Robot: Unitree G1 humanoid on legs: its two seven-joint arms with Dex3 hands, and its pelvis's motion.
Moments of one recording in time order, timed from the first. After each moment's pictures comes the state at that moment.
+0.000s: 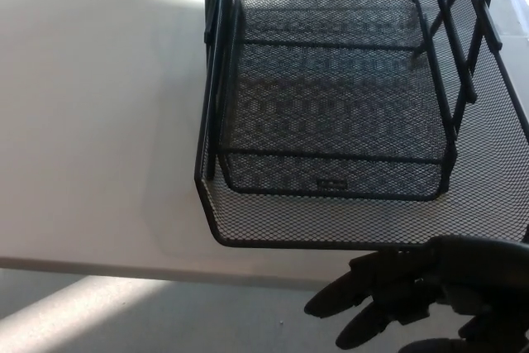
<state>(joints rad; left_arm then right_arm) -0.25 0.65 -0.29 1.20 0.31 -0.28 -0.43 -0.14 -0.77 0.19 -0.49 0.37 0.36 0.93</state>
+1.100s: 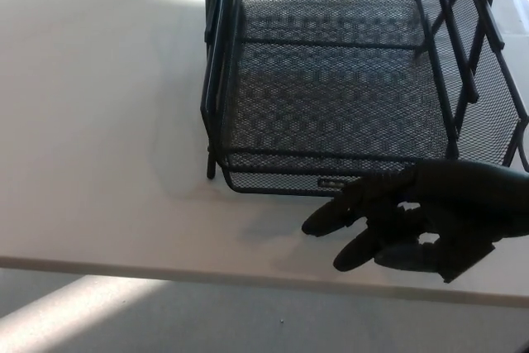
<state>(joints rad) -0.25 0.65 -0.29 1.20 0.31 -0.29 -0.43 -0.47 -0.72 0.30 -0.18 0.31 0.44 0.95</state>
